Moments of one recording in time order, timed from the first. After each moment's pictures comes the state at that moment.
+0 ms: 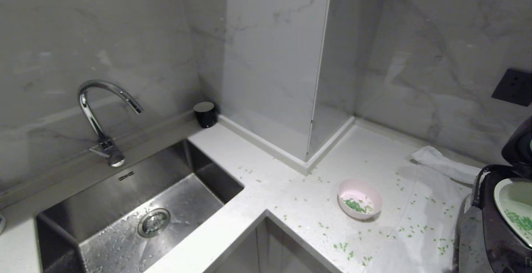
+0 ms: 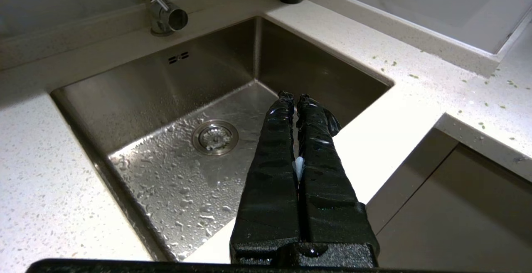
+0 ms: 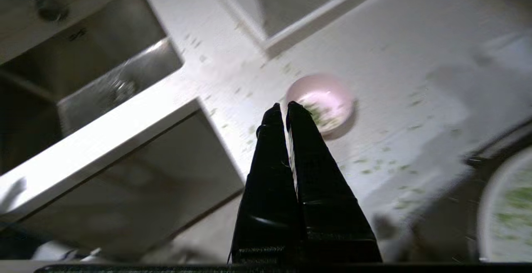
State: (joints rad) left arm 0.00 0.00 -0.02 0.01 0.01 -0.05; right arm 0.08 0.90 -0.80 0.26 0.27 0.07
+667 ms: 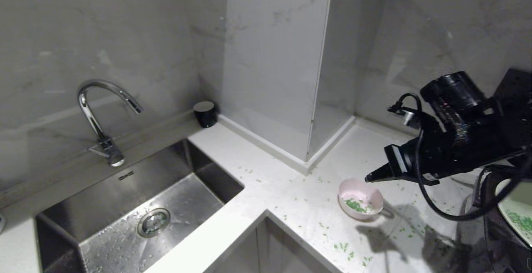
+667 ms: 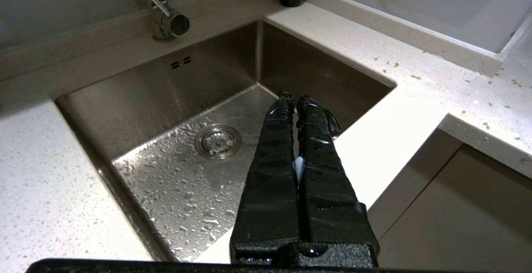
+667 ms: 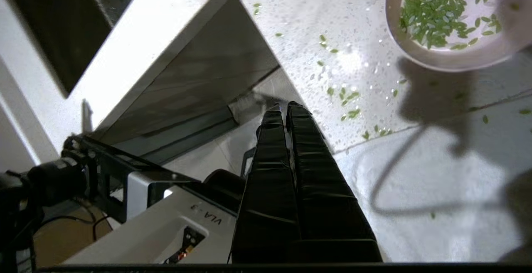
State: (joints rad) left arm 0.00 0.00 -0.01 0.00 0.01 -0.02; right arm 0.27 1.70 -1.20 0.48 0.41 0.26
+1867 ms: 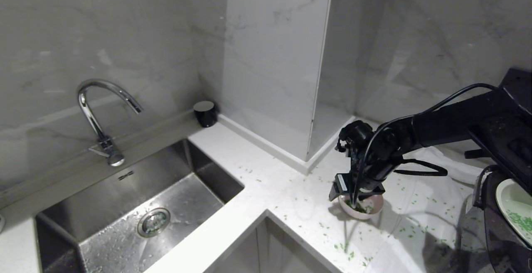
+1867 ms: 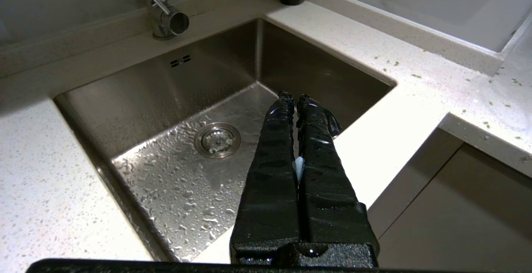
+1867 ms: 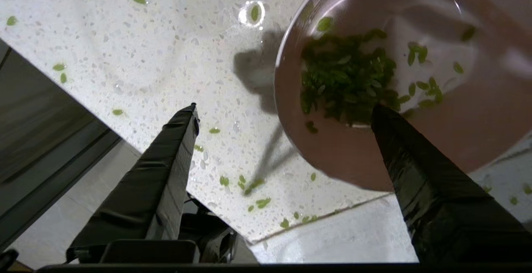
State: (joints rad) left arm 0.00 0.00 -0.01 0.00 0.00 -0.03; right arm 0.33 2.23 -1.44 0.49 0.07 0.24
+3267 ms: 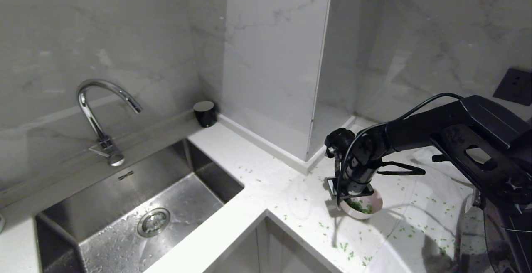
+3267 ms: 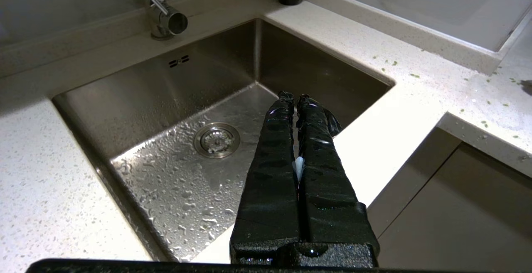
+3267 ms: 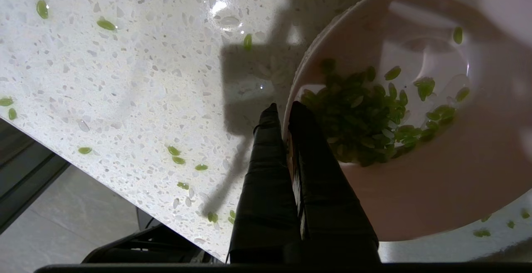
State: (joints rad) left arm 0.00 0.00 -0.01 0.00 0.00 -0.03; right arm 0.37 2.35 -1.56 0.54 -0.02 0.25
